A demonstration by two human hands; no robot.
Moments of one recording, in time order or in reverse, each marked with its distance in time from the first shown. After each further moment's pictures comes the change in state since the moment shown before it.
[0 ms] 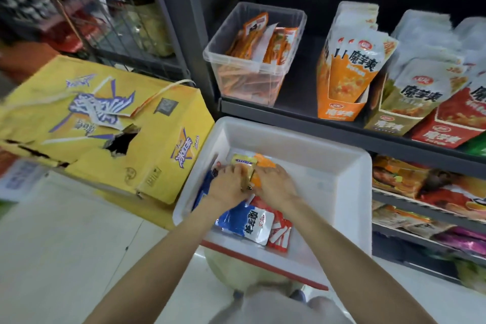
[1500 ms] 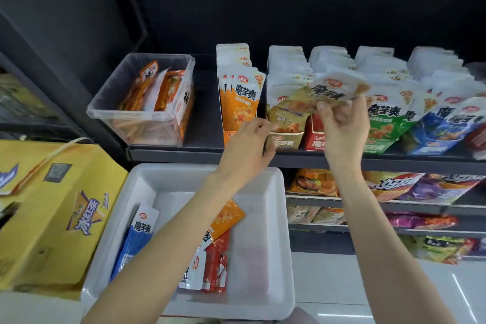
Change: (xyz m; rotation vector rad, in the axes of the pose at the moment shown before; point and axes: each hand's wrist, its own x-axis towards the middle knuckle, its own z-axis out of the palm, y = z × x) left_hand 0.025 0.232 -0.112 -0.122 0.505 0.669; right_hand -0.111 0.163 -0.199 0.904 1.255 0.319
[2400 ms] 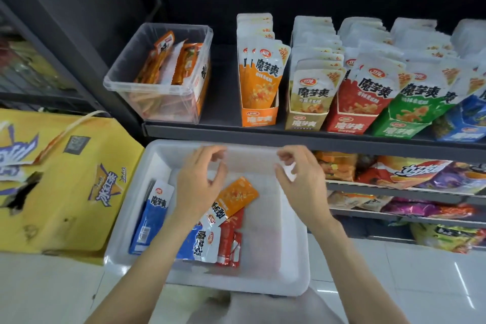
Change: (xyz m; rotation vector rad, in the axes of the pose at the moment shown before) left_hand -0.121 -0.079 0.003 -0.207 0.261 -0.204; right_hand -0.117 0.035 0.030 -0.364 -0.427 -0.099
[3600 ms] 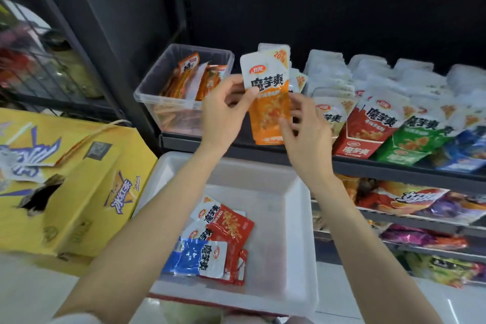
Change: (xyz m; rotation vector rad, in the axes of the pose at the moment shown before) left_hand 0.122 0.065 -0.044 -0.526 0.191 -0.127; right_hand 0.085 -0.073 -0.010 0.011 0.100 -0.065
